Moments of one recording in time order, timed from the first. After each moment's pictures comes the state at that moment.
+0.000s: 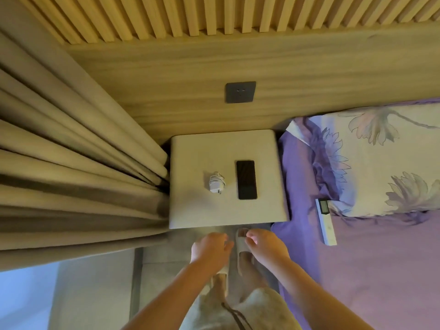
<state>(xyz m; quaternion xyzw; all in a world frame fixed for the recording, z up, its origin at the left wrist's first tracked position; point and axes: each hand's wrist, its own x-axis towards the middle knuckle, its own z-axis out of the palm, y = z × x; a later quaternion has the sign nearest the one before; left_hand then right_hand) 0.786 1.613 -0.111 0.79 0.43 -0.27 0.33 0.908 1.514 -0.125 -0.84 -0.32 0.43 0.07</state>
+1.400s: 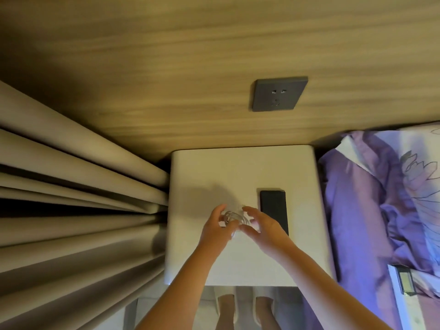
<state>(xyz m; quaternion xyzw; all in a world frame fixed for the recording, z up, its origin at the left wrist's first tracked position) 0.881 1.767 -0.271 0.56 0.56 -0.04 0.60 0.998 1.680 -0.263 -0.78 -0.32 0.50 0.22</state>
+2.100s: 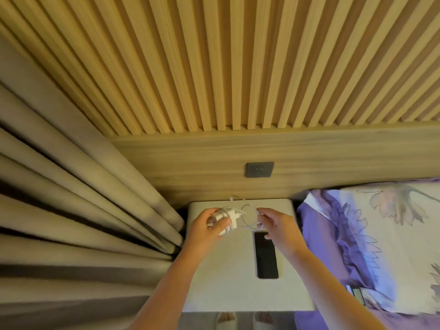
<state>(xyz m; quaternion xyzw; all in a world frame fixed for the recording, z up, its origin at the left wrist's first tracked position) 0.863 1.802 -0.048 0.63 0.49 0.11 0.59 1.020 1.681 -0.045 -0.80 -0.32 0.33 0.38</state>
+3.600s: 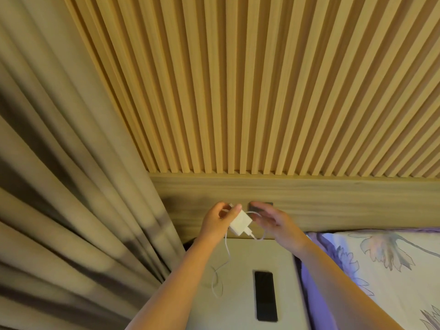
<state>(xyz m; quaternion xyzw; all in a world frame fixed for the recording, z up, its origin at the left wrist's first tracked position) 0.894 1.815 0.058 0.66 0.40 0.22 0.60 1.034 1.699 0.066 -0.68 -0.45 0.36 0.45</state>
